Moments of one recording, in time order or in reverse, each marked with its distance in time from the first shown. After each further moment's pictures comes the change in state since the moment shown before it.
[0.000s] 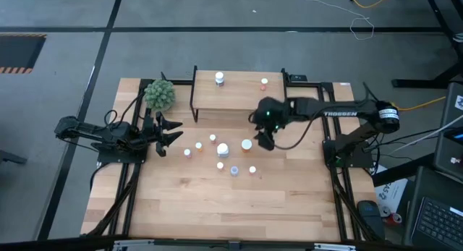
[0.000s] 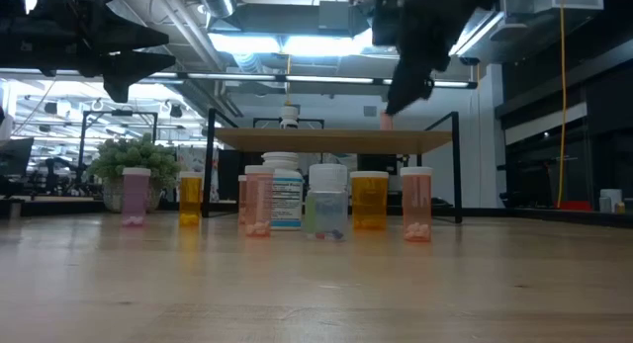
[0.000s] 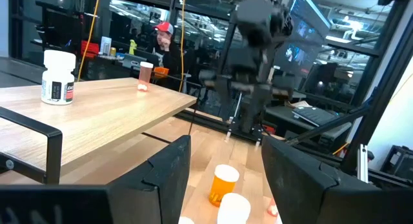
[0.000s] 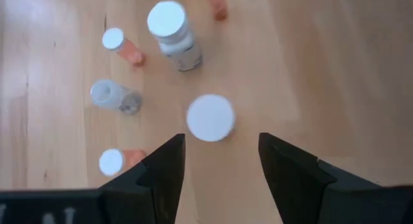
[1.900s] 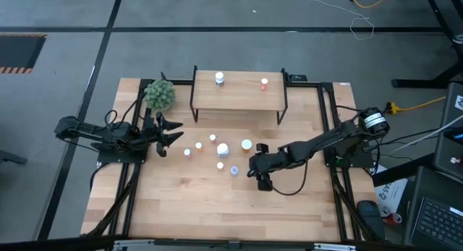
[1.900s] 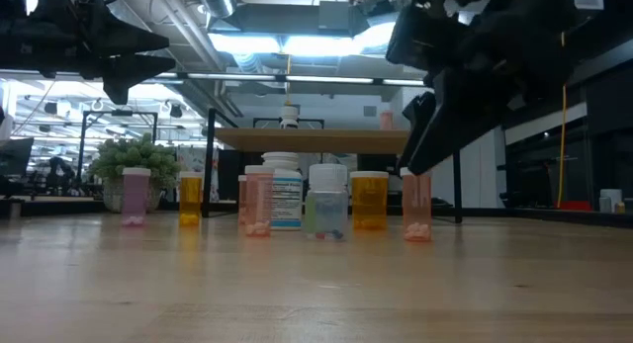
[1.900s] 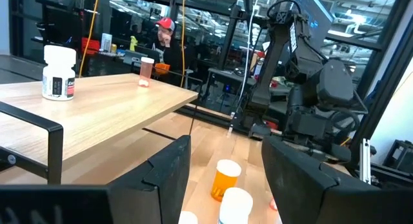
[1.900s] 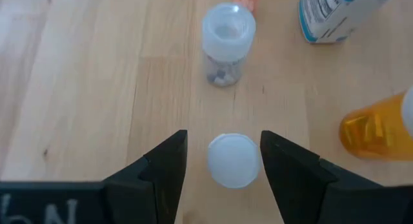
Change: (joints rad) left arm 0.000 0.000 0.000 -0.021 0.000 0.002; right arm 0.441 0.166 -0.238 0.458 0.292 0.109
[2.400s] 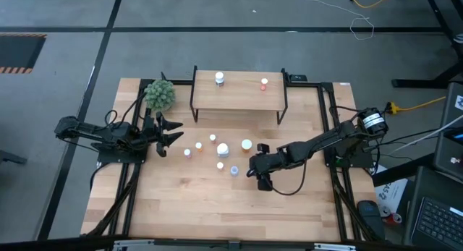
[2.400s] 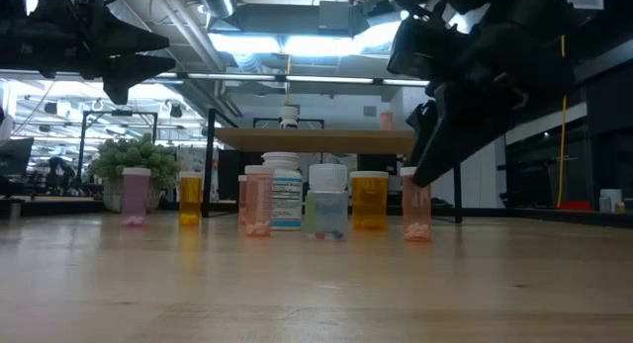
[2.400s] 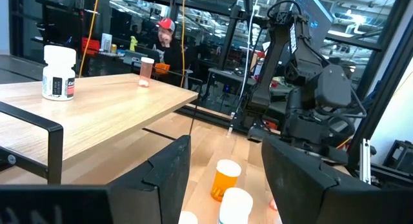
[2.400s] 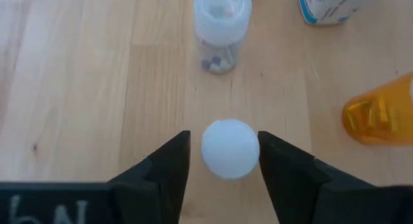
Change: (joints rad) left arm 0.000 0.000 0.000 0.000 0.000 -0.001; right arm 0.000 0.010 0.000 -0.030 -0.001 0.026
